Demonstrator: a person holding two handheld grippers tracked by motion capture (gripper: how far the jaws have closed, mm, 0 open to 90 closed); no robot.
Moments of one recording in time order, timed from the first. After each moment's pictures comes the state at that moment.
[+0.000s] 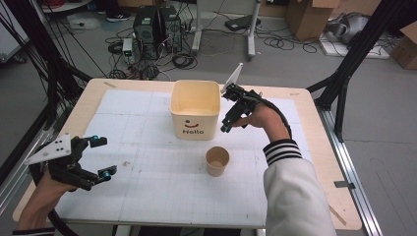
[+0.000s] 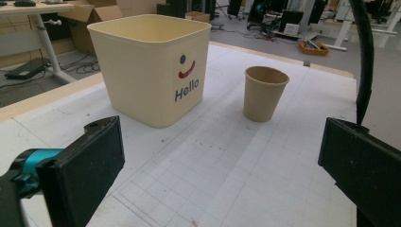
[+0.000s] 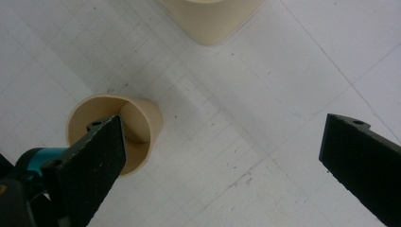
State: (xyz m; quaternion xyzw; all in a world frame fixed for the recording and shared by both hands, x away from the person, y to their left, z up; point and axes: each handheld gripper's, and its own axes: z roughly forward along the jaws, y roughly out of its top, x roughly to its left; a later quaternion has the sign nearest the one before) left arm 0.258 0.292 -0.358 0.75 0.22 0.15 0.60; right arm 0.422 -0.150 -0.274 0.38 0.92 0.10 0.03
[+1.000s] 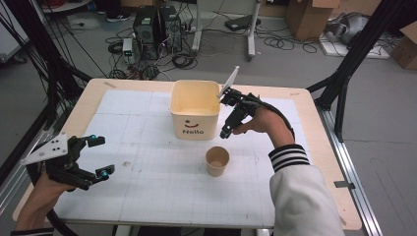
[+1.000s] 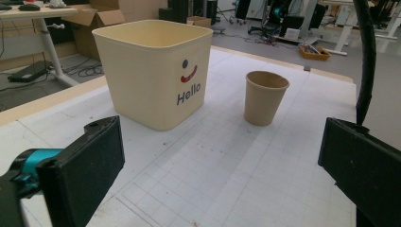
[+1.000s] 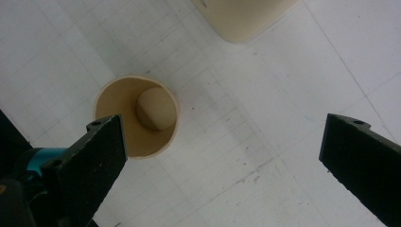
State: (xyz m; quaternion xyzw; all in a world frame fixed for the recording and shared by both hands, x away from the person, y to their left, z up) left arm 0.256 0.296 -0.356 0.75 0.22 0.15 0.61; right arm 0.401 -0.142 -0.267 0.32 0.94 0.10 0.03
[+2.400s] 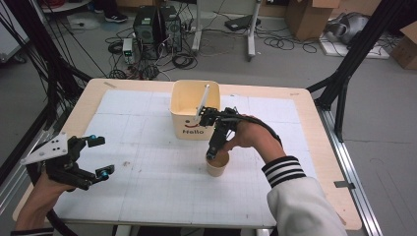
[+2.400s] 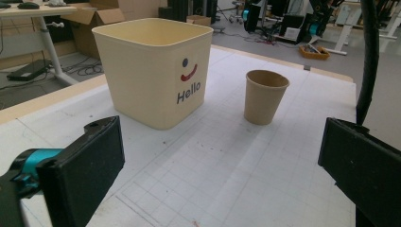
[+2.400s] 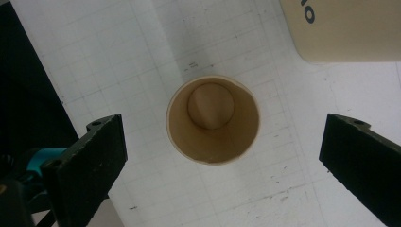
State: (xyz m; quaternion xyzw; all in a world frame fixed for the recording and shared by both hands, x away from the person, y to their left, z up) left arm 0.257 0.296 -0.356 0.75 0.22 0.15 0.61; right arm 0.360 -0.092 -0.276 0.20 0.98 0.07 0.01
